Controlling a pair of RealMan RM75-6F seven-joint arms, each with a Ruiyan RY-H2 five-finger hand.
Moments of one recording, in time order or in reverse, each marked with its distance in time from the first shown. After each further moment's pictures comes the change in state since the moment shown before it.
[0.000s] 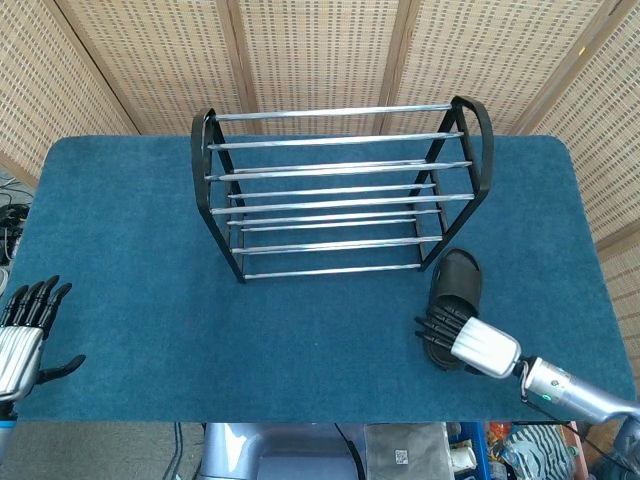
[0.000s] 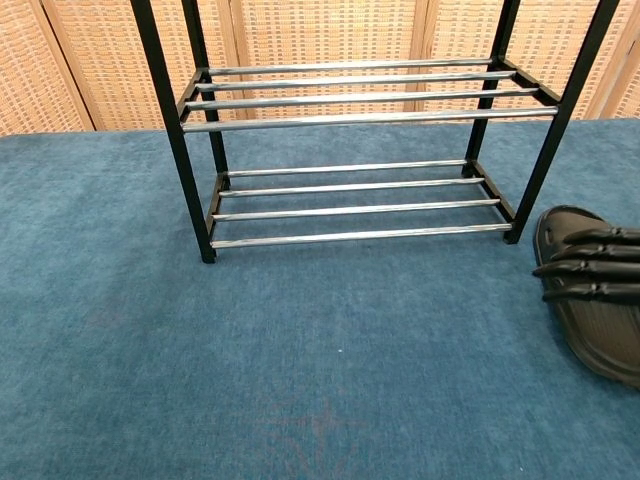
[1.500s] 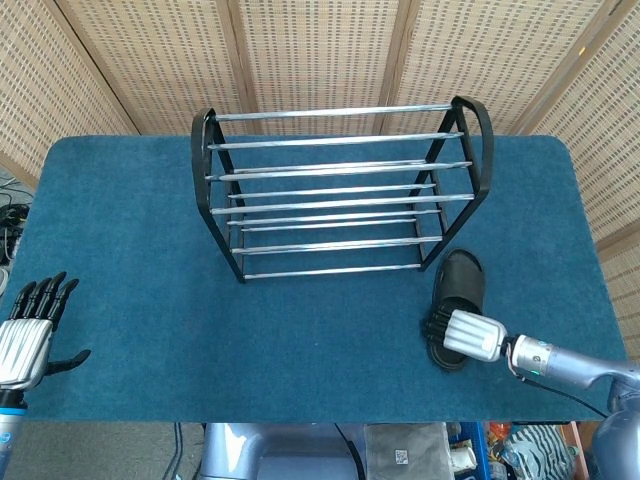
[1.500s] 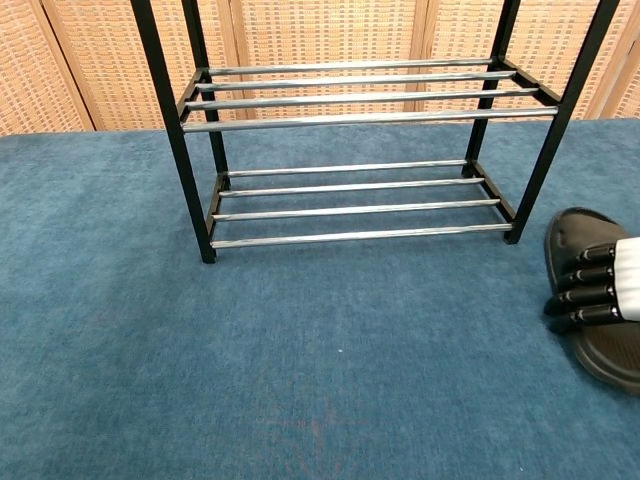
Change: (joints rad) left arm -0.035 -0.018 -0.012 -0.005 -0.069 -0.059 0.044; right arm 0.125 -0.081 -0.200 0.230 0.024 -0.052 -0.051
